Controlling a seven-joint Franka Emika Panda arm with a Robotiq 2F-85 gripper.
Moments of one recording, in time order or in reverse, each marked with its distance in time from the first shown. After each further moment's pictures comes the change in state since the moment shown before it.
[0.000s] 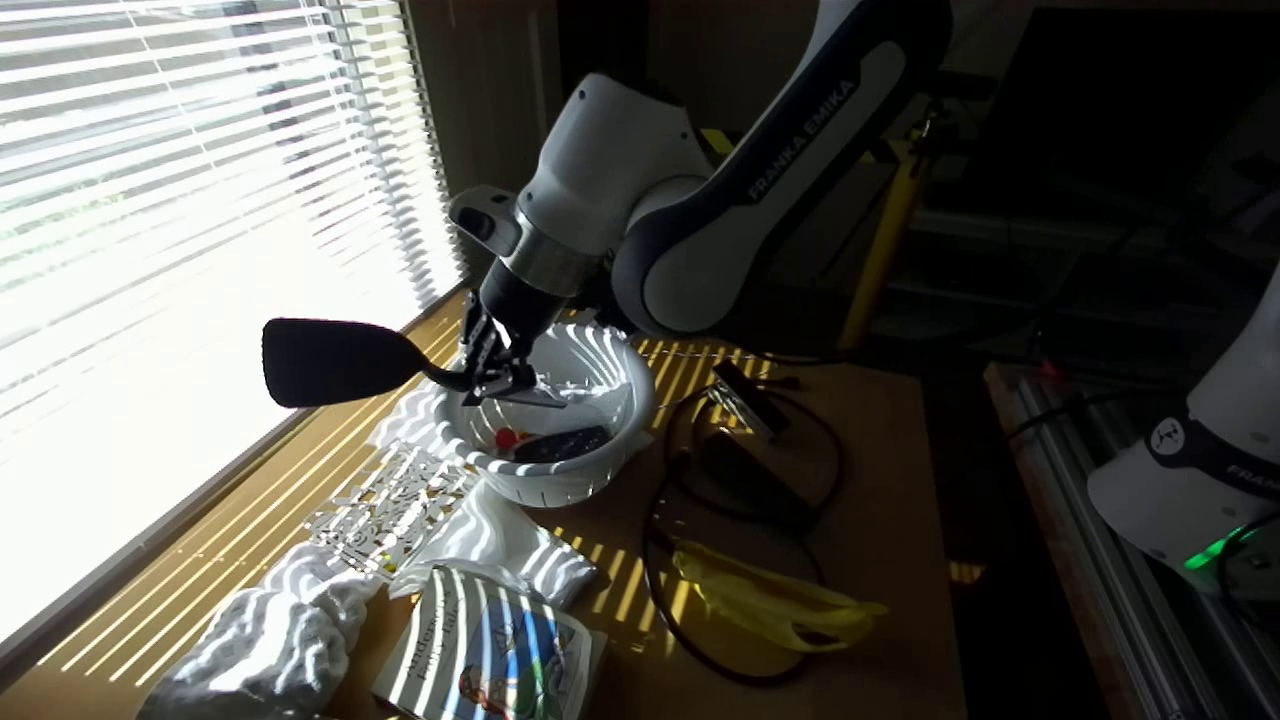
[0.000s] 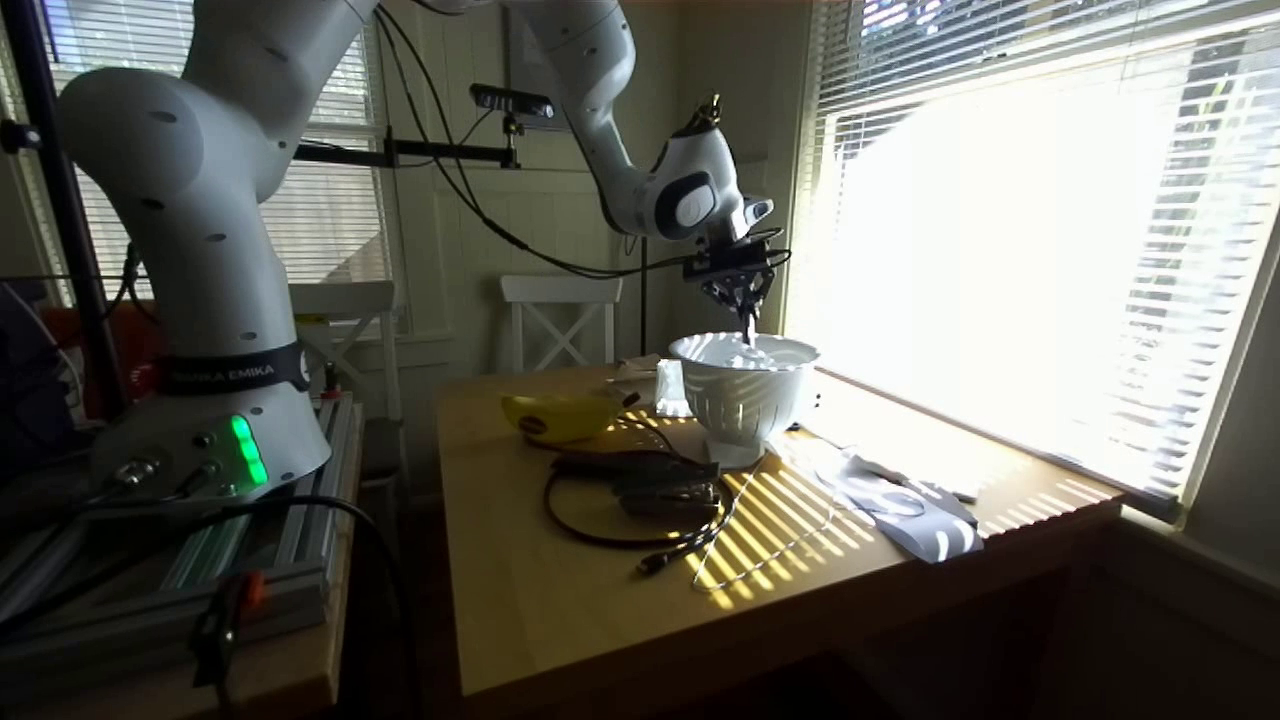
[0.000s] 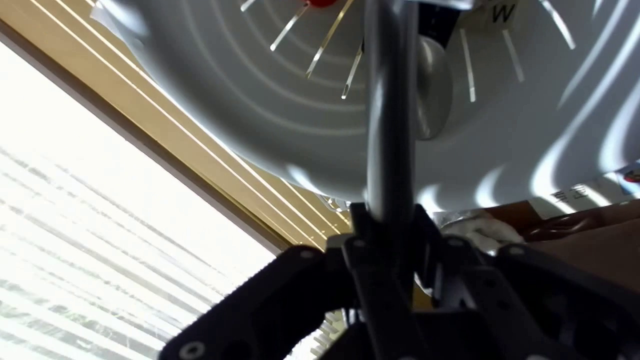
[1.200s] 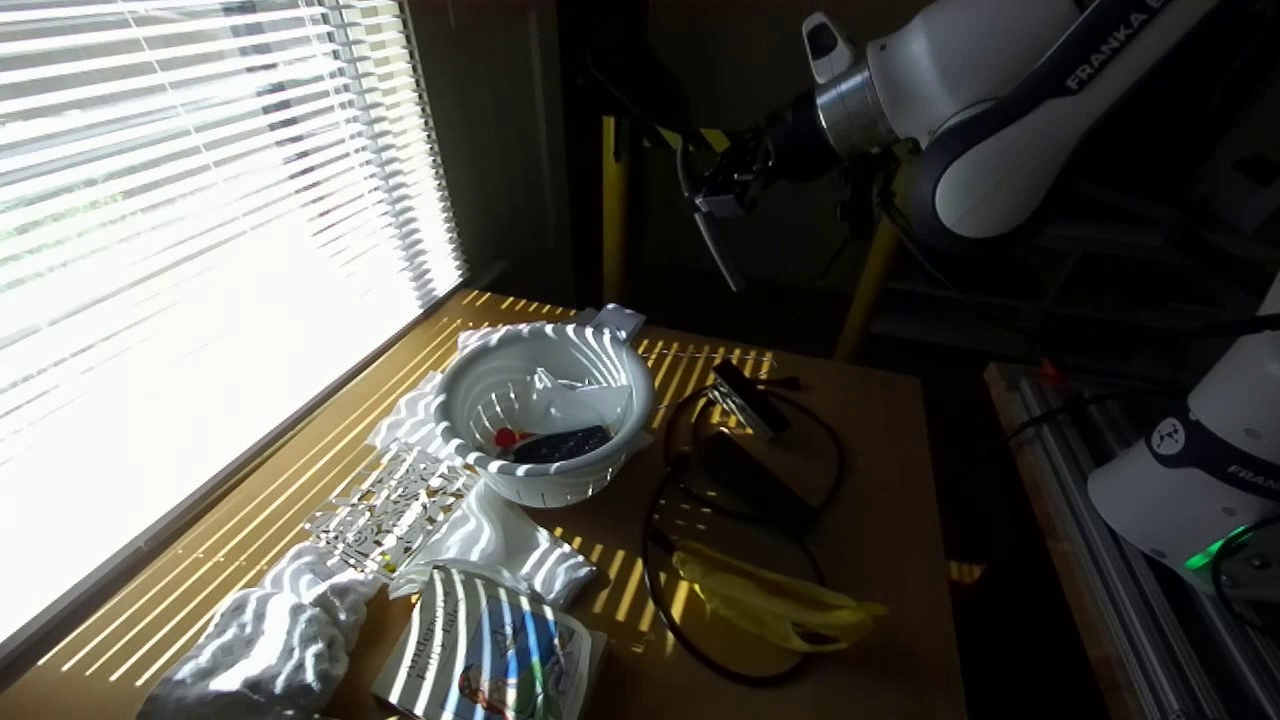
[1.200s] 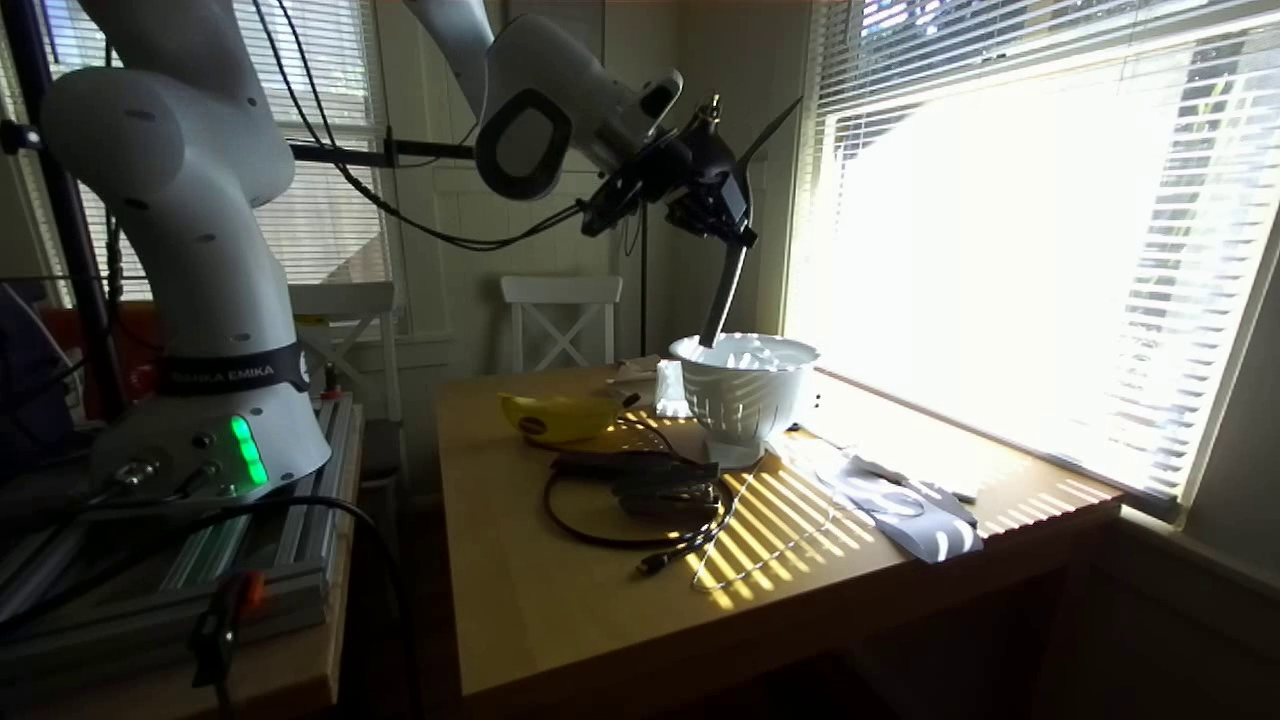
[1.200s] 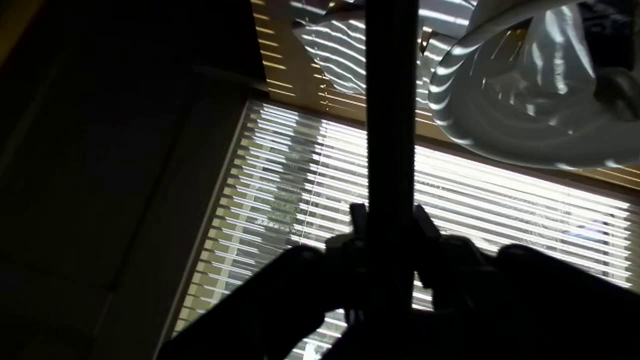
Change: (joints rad) arm -0.107 -0.671 -0.195 -0.867 0.266 0.594 0.261
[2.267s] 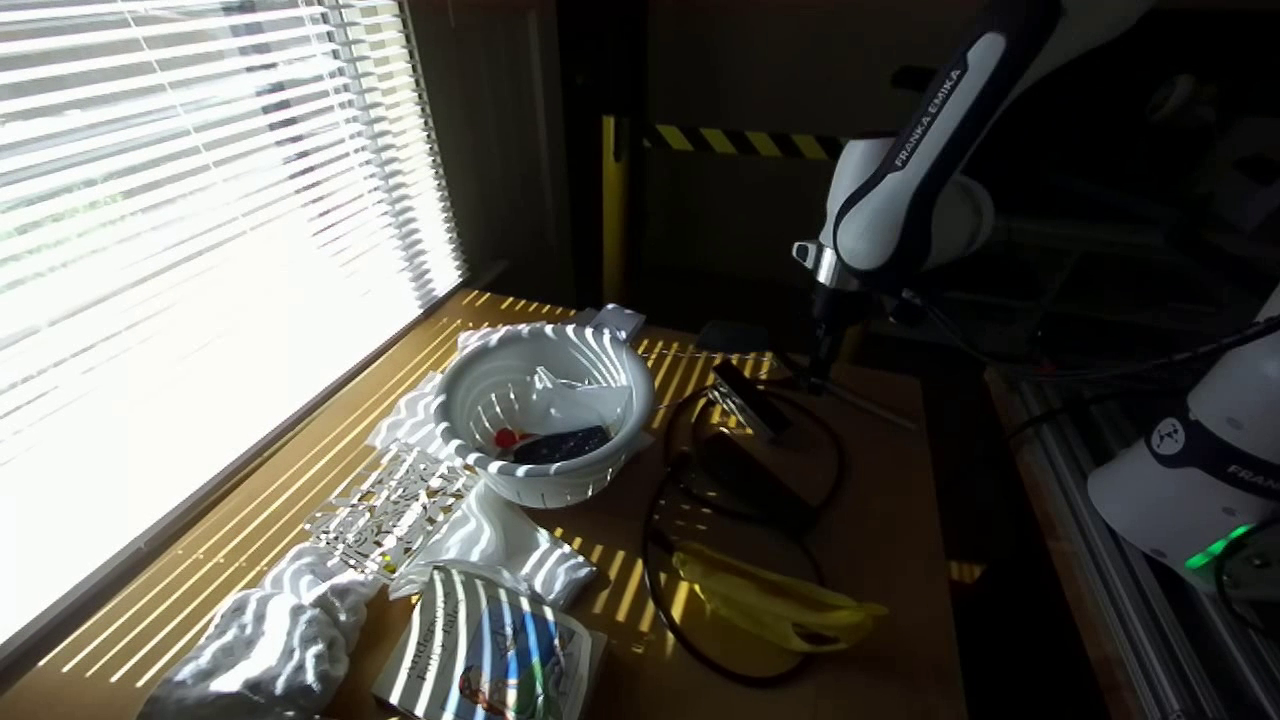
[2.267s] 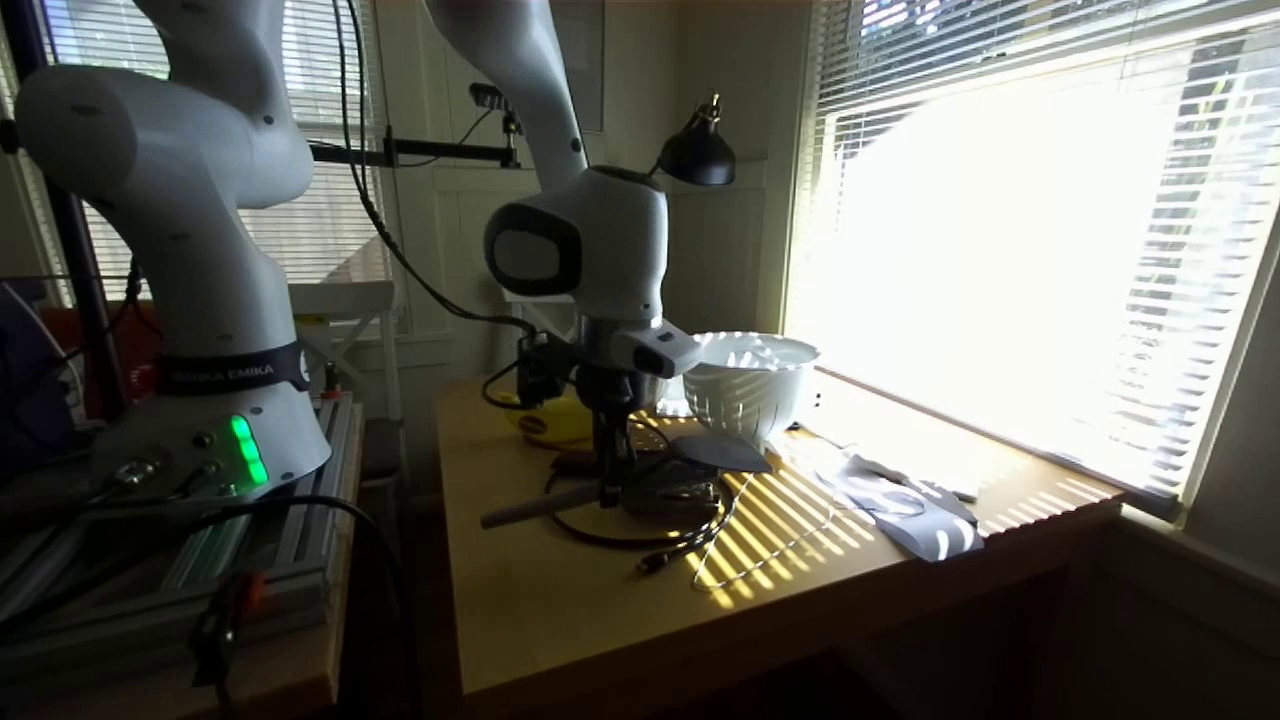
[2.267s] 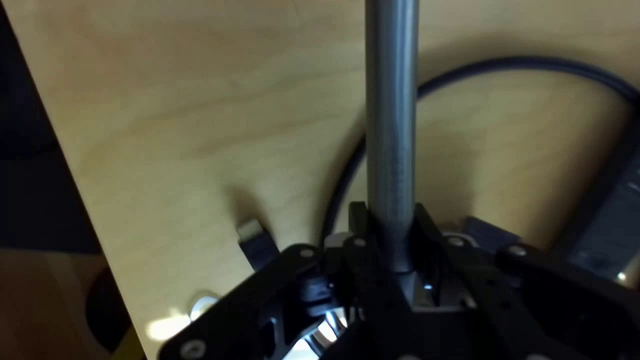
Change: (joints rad) arm -0.248 0.371 -0.027 0.112 0.176 -0.738 -0.120
